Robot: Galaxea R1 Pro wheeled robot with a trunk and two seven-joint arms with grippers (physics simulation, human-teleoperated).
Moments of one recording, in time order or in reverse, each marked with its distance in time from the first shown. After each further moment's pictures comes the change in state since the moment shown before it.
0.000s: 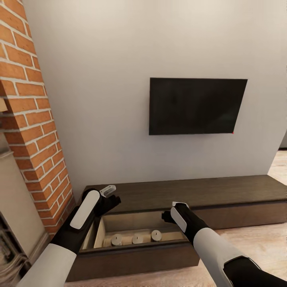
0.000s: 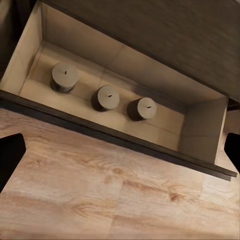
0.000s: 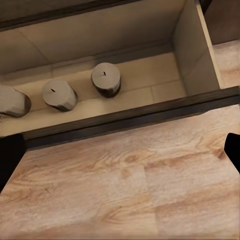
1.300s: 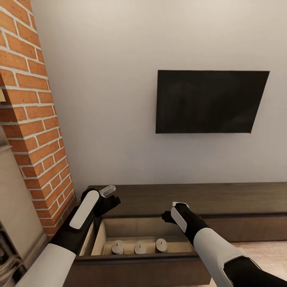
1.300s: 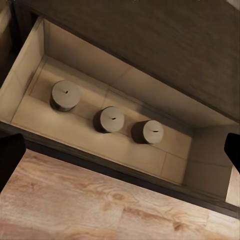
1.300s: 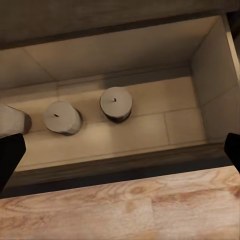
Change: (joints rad) left arm 0.000 0.005 0.000 0.001 0.001 0.014 0.001; right arm -0.001 -0.002 -0.001 0.003 0.000 0.000 0.000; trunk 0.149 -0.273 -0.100
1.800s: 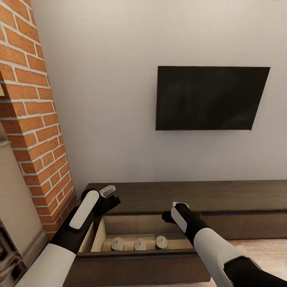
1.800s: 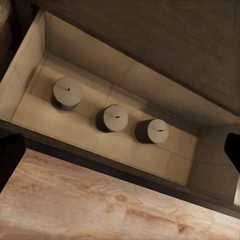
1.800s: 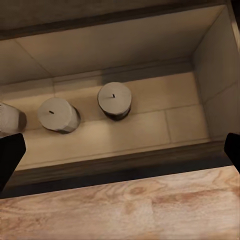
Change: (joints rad) left arm 0.000 0.001 0.000 0.000 -0.001 0.000 0.000; right arm 0.001 0.000 0.000 0.001 0.001 -0.001 -0.001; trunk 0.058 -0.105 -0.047
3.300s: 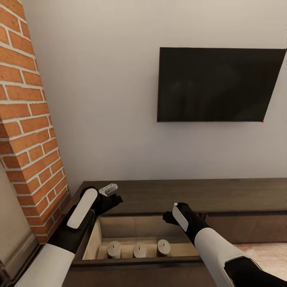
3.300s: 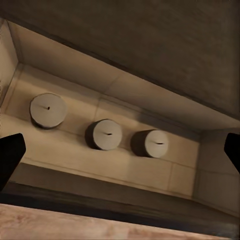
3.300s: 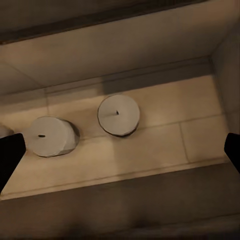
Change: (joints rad) left arm 0.001 0.003 0.002 -0.055 0.036 0.083 0.002; right arm 0.000 -0.001 -0.057 0.000 0.000 0.032 0.000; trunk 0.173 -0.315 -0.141
